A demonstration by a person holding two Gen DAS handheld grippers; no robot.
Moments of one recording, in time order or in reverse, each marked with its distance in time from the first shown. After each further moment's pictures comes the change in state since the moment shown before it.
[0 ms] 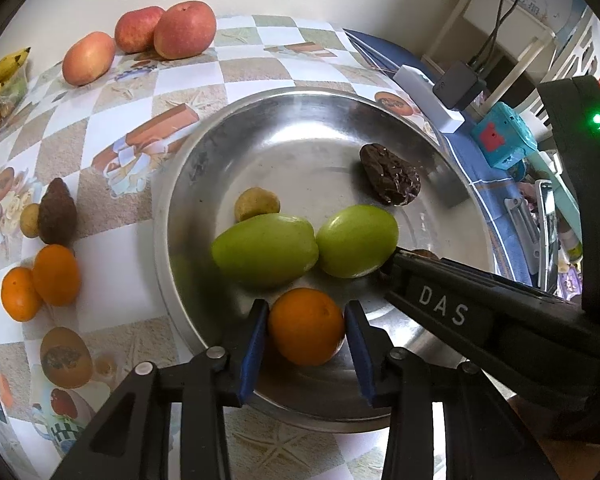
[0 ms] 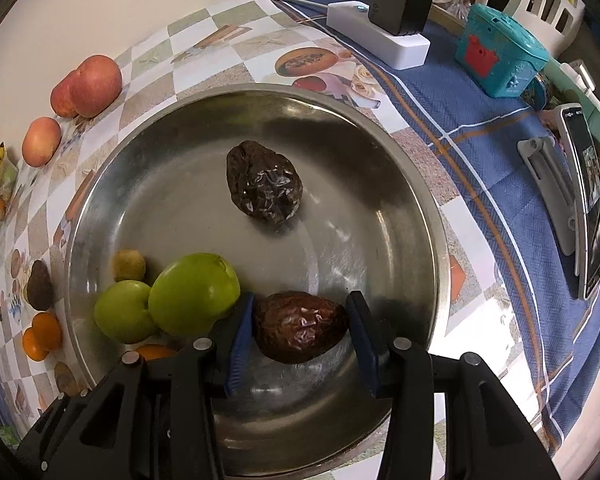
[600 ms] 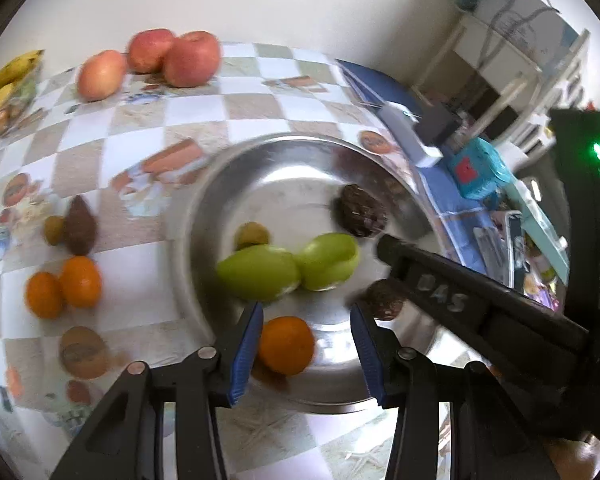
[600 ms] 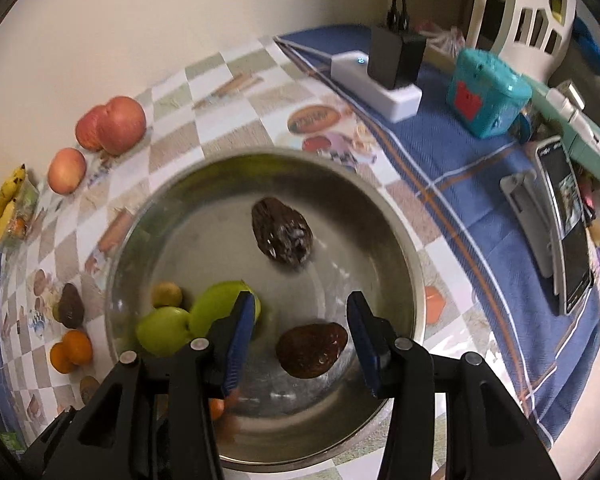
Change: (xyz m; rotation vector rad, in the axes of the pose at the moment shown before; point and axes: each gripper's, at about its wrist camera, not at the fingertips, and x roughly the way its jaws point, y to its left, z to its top) left arm -0.046 0.007 0.006 -0.047 -0.062 -0.041; right arm -0.043 -0.001 0.004 0.003 -0.133 0.031
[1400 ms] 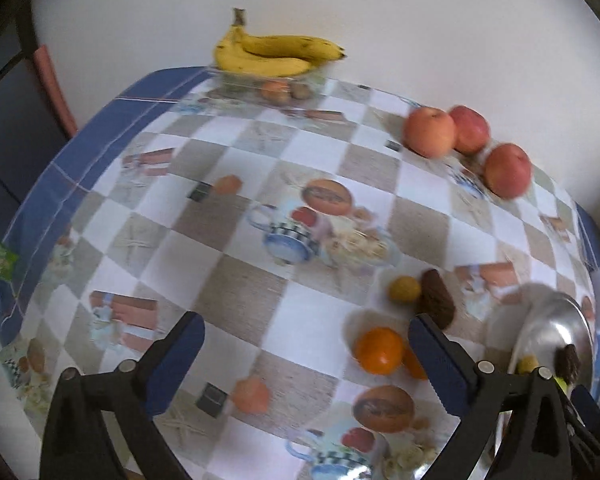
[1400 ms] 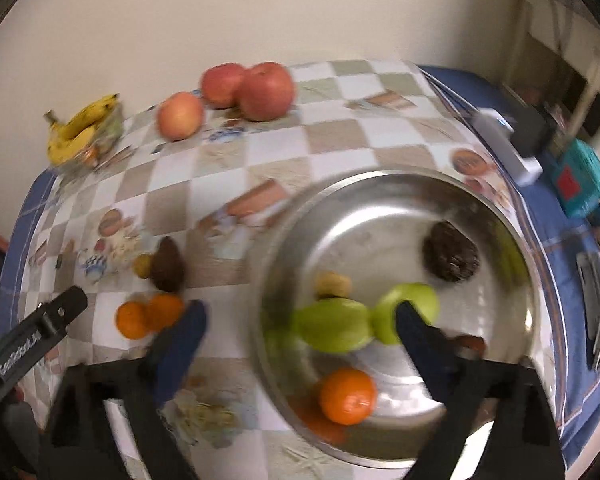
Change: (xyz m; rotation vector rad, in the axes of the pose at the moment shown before) left arm -0.077 0.175 -0.006 -0.487 -0.191 0.554; right arm -0.009 0.119 -0.024 -0.301 -0.044 0.147
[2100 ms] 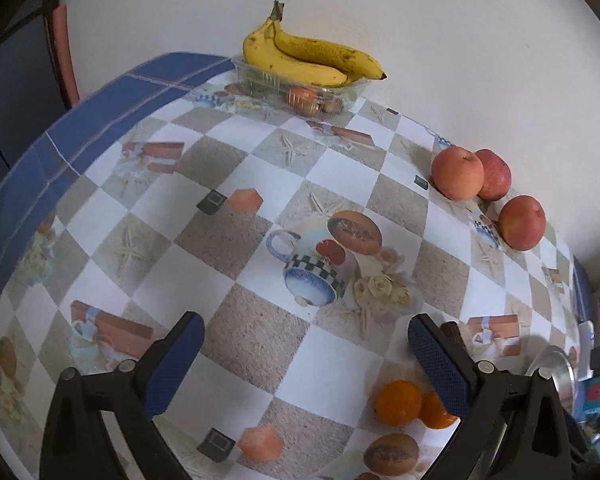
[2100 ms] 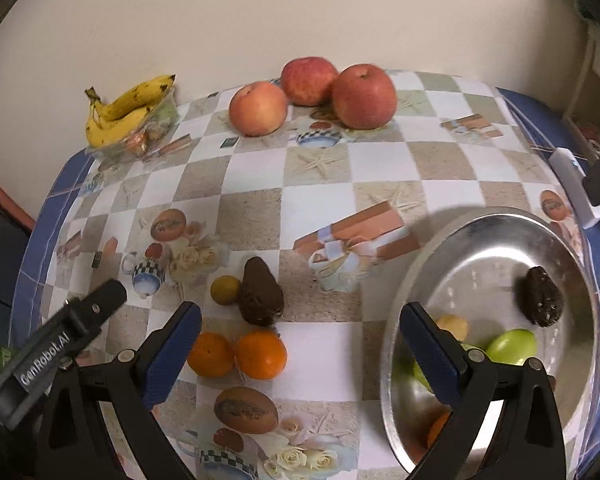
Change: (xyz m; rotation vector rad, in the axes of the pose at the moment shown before) left arm 0.026 0.034 0.022 -0.116 -0.038 -0.079; right arm 0.028 0.070 0.022 -0.085 0.019 0.107
